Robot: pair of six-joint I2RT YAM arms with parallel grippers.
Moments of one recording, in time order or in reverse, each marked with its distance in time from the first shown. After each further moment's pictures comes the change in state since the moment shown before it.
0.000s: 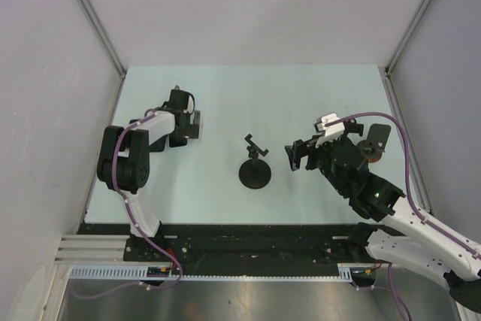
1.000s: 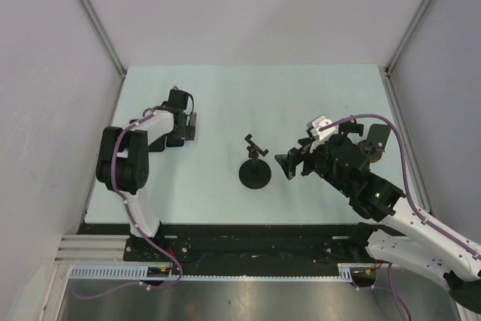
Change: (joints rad) left arm 0.007 -0.005 0.012 -0.061 -0.116 0.009; right arm 0.000 -0.008 0.000 0.017 -0.220 -0.031
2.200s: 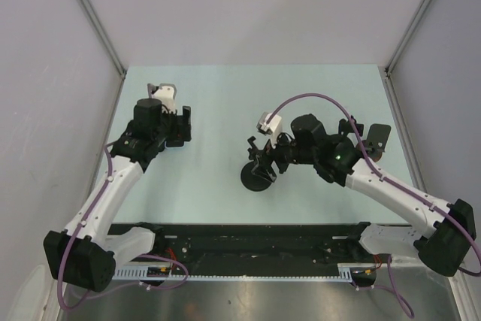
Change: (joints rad) left arm -0.078 -0.785 -0.231 -0.031 0.251 0.003; right arm -0.068 0.439 0.243 -0.126 -0.541 -0.195
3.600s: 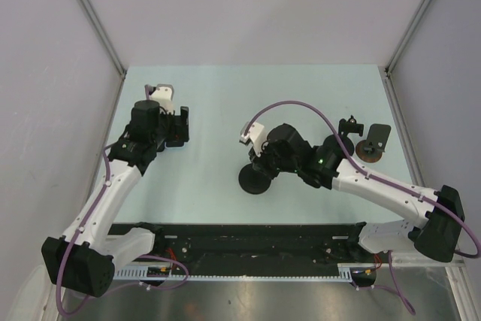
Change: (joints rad) left arm 0.000 -0.034 -0.009 0.006 -0.036 0.016; right arm 0.189 0.097 0.100 -0.141 0.314 -0.038
